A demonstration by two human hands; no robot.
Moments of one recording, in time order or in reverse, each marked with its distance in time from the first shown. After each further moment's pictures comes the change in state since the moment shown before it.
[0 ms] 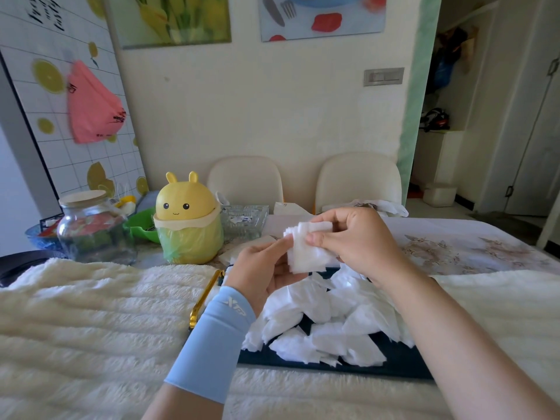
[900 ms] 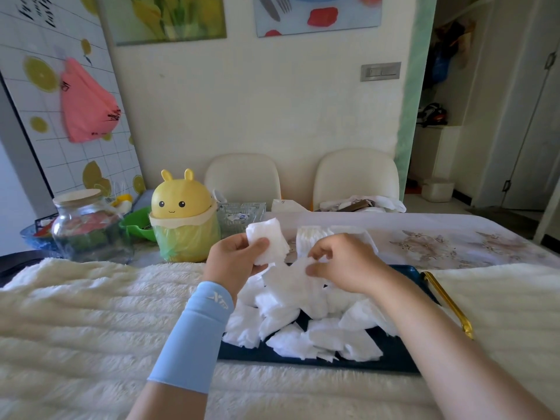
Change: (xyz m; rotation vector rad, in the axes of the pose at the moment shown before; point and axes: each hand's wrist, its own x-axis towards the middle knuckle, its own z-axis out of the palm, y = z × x) left_hand 0.016 -0.001 -0.032 0.307 0.326 0.170; right_hand 0.000 0.030 0.007 -0.572 -0.225 0.106
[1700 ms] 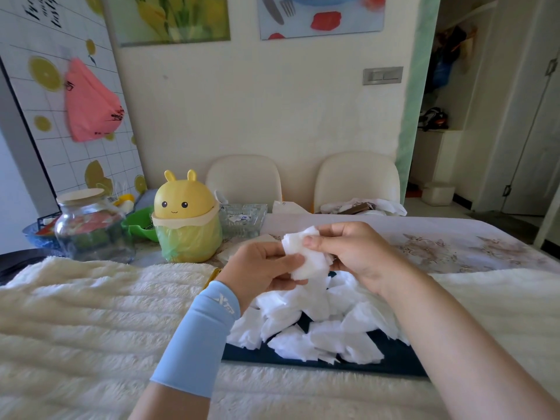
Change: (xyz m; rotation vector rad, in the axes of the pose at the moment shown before) left_hand -0.017 0.007 0.011 0.038 -0.457 -0.050; right_hand -0.008 -0.017 -0.013 0.872 -0.024 0.080
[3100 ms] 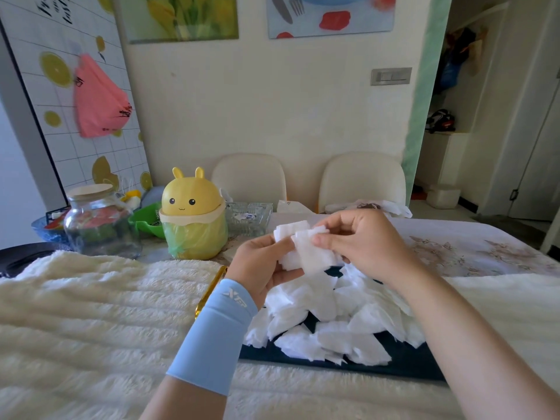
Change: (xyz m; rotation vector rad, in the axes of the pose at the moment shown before) left_hand 0.000 0.004 0.003 -0.331 0.185 -0.050; right_hand -0.003 -0.009 -0.006 -0.314 0.018 -0.352
